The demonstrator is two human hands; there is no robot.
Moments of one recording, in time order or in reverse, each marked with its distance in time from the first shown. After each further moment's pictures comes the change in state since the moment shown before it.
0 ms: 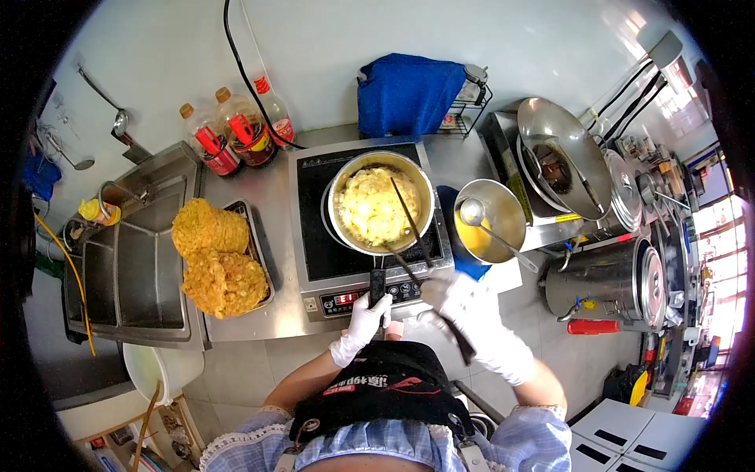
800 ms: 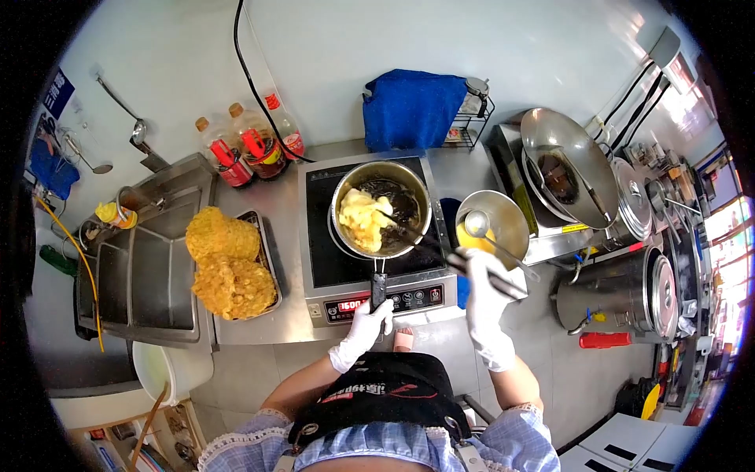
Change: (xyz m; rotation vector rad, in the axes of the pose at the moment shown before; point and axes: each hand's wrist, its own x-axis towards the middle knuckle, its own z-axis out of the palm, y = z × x) left_hand -0.011 0.032 0.015 -0.049 0.019 -0.051; right_hand -0.009 0.032 0.038 0.927 0.888 0.828
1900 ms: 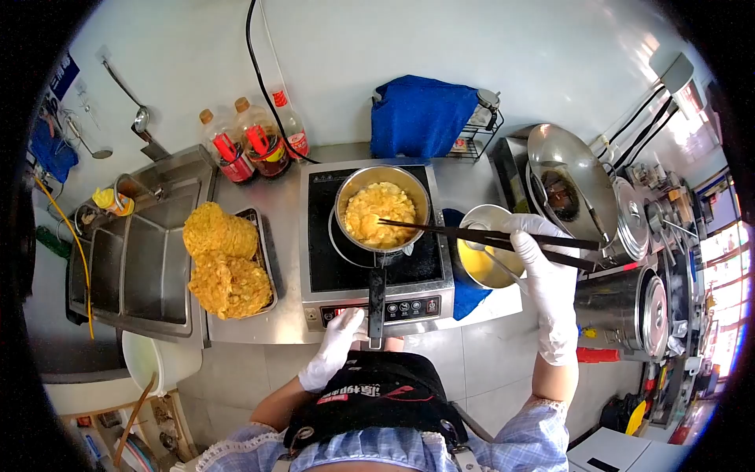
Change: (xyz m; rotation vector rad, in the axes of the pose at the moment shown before) left_hand -0.031 0.030 -0.026 -0.086 0.107 -0.016; right_hand 0.062 -0.113 0.002 -0.430 -0.372 -0.237
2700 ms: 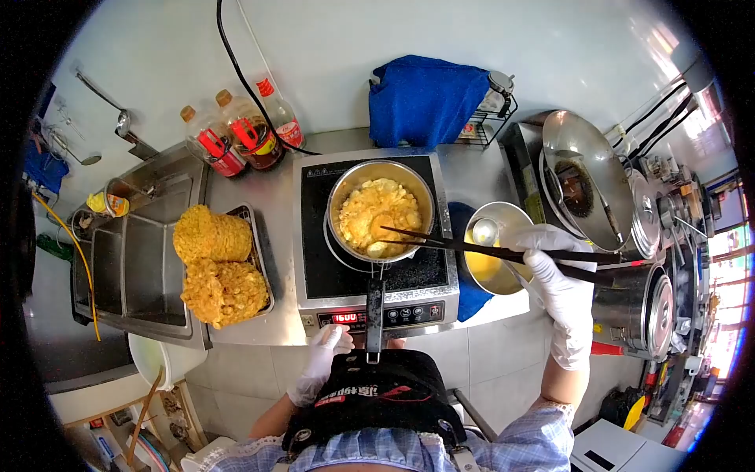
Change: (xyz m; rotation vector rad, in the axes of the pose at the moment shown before) left_hand -0.003 -0.013 -0.041 0.129 0.146 -0.091; right_hand 0.032 0.031 -0.012 -0.014 -0.139 -0.035
